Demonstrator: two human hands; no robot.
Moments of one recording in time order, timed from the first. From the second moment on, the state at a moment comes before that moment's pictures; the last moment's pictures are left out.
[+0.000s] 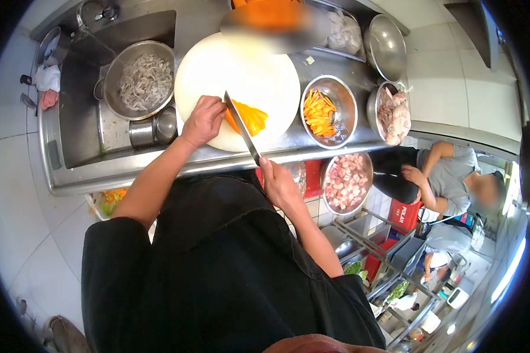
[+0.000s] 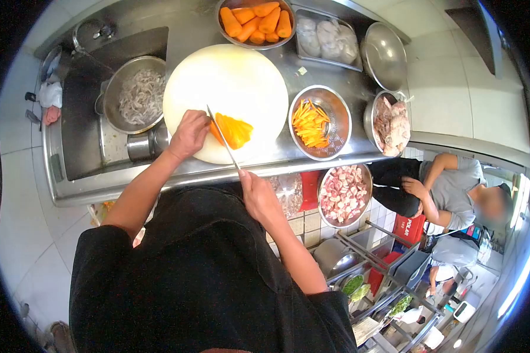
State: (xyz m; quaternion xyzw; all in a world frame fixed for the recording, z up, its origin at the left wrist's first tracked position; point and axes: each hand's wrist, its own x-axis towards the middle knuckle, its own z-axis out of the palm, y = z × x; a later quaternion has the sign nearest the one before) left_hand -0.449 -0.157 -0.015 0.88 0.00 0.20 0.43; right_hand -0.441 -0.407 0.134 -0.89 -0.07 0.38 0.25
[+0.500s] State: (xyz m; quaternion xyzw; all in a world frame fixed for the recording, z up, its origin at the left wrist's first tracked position) left_hand -0.451 -0.159 -0.019 0.87 0.03 0.21 0.44; right_hand -0.439 -0.401 0.093 -0.89 -0.09 0.37 0.26
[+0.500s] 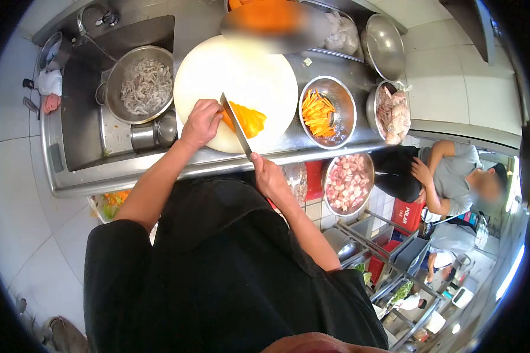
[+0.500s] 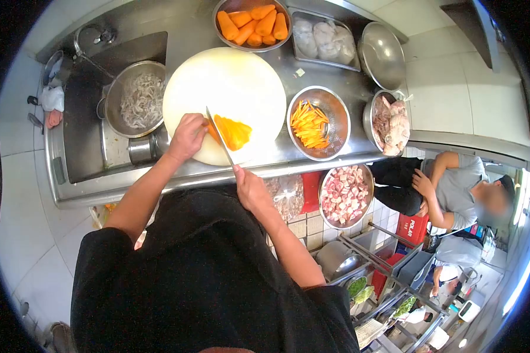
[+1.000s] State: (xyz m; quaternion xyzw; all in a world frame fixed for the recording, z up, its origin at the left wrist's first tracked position) left_hand -0.450 -0.158 -0.020 0.89 0.02 0.21 0.41; right_hand -0.440 -0.405 0.119 -0.89 -0.09 0.38 0.24
